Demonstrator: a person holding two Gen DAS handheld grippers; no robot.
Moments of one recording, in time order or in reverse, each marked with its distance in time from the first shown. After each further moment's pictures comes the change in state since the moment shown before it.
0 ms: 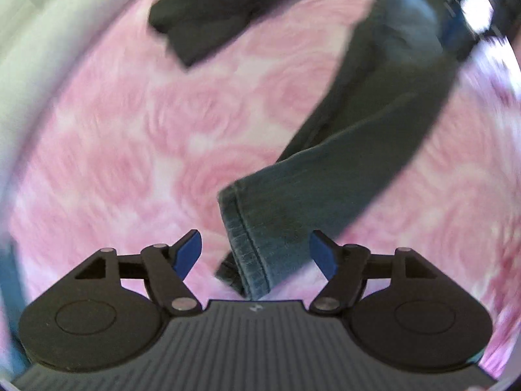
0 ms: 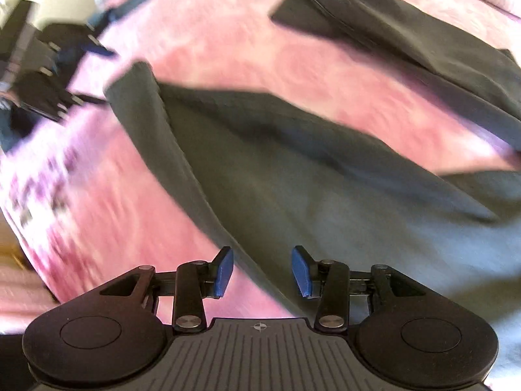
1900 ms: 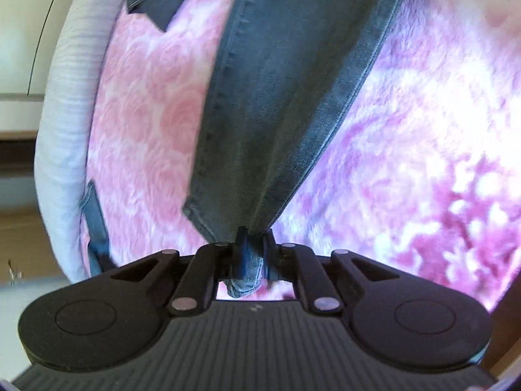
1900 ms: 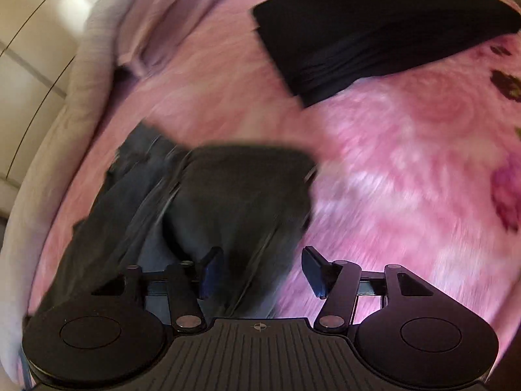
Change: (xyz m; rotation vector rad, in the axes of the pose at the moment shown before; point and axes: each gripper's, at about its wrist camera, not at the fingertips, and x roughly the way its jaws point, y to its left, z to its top) left arm -0.018 -0.215 -0.021 0.149 0.348 0.556; right arm -0.201 -0.440 -0.240 1.166 -0.613 -0.245
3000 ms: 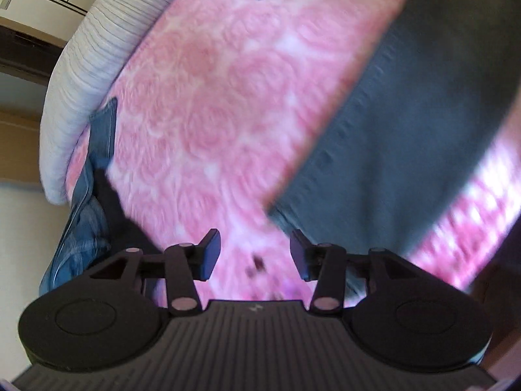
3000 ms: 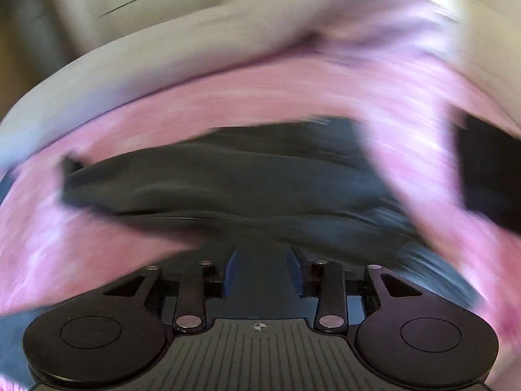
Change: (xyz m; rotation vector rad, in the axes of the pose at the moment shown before) left arm -0.019 0.095 -0.054 -0.361 -0.031 -0.111; right arm -0.047 0.249 -0.123 -0.867 0.094 0.078
